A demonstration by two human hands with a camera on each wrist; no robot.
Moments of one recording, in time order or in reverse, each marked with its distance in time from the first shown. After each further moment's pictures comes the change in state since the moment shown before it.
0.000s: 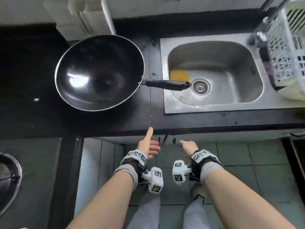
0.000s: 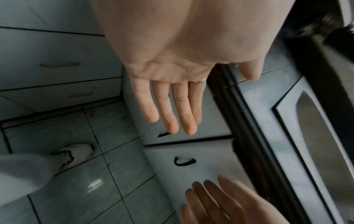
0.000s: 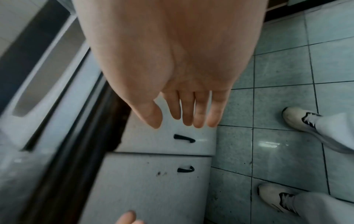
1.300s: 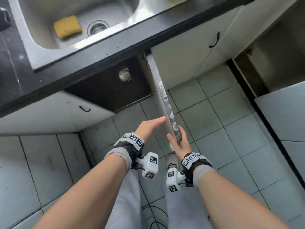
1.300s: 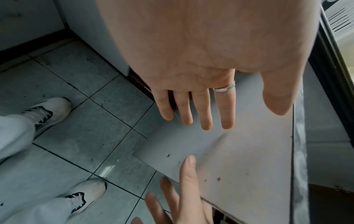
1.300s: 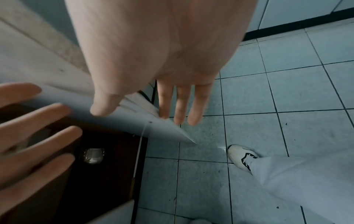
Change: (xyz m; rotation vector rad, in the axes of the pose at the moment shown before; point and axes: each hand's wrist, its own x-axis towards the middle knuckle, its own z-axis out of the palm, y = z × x) left_hand -0.019 -0.192 0.319 0.602 -0.399 0.204; right_hand -0.024 0.345 -0.196 0.332 0.120 -0.040
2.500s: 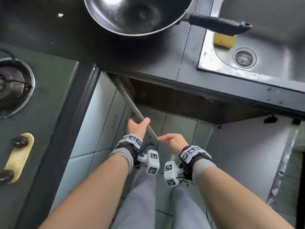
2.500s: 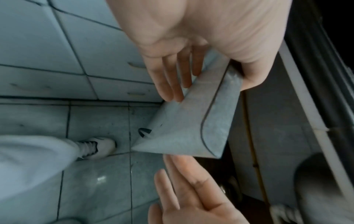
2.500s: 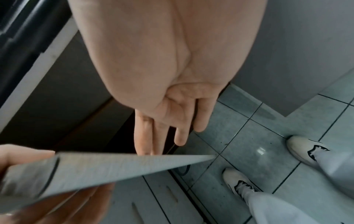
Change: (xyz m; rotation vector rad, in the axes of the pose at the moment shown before) left_hand -0.125 -0.148 -0.304 -0.805 0.996 -0.207; right_hand -0.031 -0.123 0.332 -0.609 -0.631 -0.170
